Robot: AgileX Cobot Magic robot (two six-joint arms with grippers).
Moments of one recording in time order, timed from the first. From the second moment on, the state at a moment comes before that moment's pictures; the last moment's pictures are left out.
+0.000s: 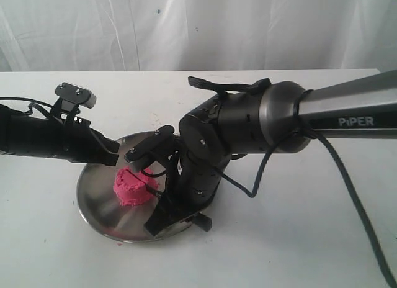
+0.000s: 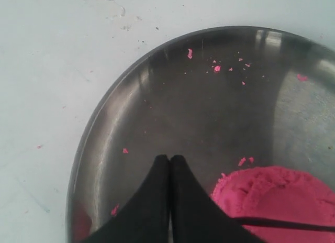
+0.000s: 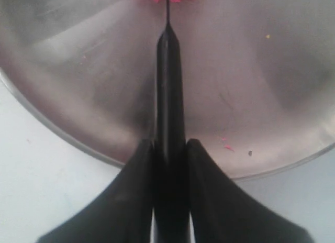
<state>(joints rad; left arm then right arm) -0.08 1.82 -0.87 -1.79 0.45 2.04 0.83 1.91 -1.23 0.00 0.66 -0.07</state>
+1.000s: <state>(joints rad) -0.08 1.82 -0.87 -1.79 0.46 2.03 0.83 1.97 -1.30 -0.08 0.95 -0.12</state>
